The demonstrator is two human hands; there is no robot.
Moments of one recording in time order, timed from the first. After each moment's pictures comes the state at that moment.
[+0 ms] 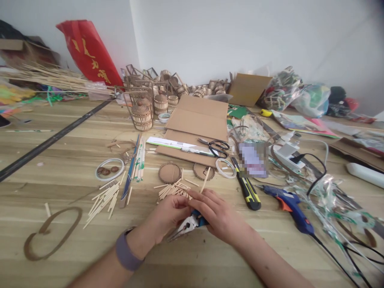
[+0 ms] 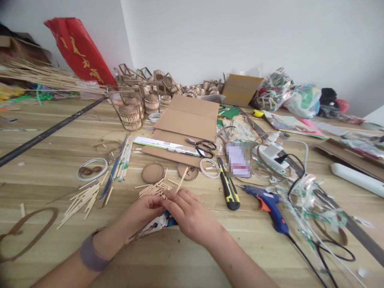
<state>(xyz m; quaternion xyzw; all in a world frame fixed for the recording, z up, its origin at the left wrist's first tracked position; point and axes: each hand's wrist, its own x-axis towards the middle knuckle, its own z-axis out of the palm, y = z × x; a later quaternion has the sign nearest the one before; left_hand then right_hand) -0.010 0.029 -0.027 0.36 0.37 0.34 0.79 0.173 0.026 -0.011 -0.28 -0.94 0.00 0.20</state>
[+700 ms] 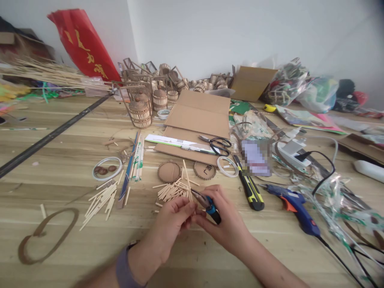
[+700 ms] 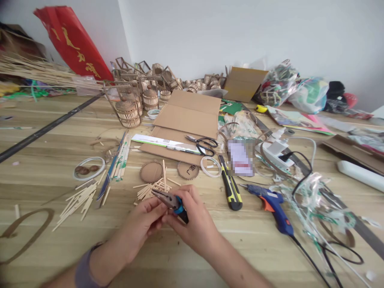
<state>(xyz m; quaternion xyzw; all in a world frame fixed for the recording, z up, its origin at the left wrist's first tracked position) 0.002 0.015 -0.015 0.32 0.46 0.37 0.74 0.163 0.016 -0.010 -0.44 -0.78 0.23 0.37</state>
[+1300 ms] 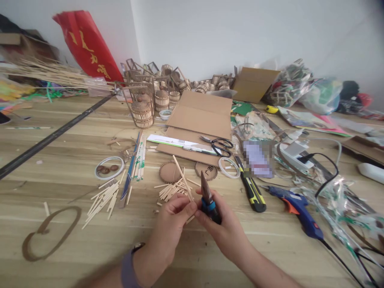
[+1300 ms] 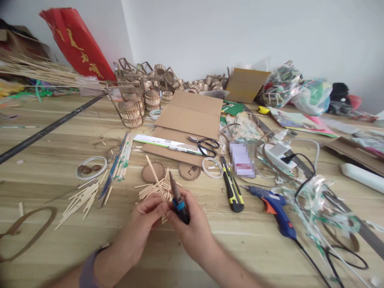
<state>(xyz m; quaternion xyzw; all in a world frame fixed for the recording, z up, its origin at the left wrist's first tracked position) 0.005 0.010 -0.017 0.36 0.47 0.47 0.66 0.145 0.006 -0.008 -0.50 -0.59 0.49 0.42</state>
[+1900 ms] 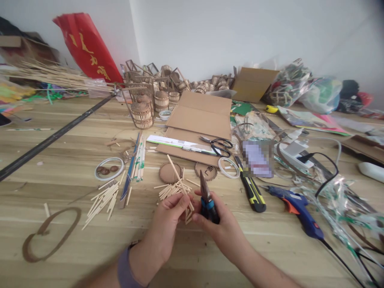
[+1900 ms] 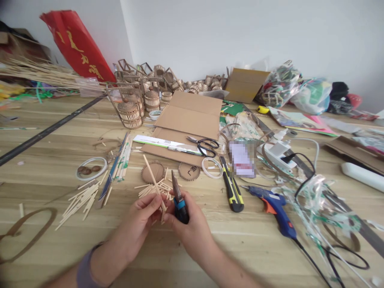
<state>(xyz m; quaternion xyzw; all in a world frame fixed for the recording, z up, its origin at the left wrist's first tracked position) 0.003 0.014 -0.016 0.28 0.40 0.48 0.73 0.142 0.006 -0.011 -0.51 -0.50 0.56 0.42</state>
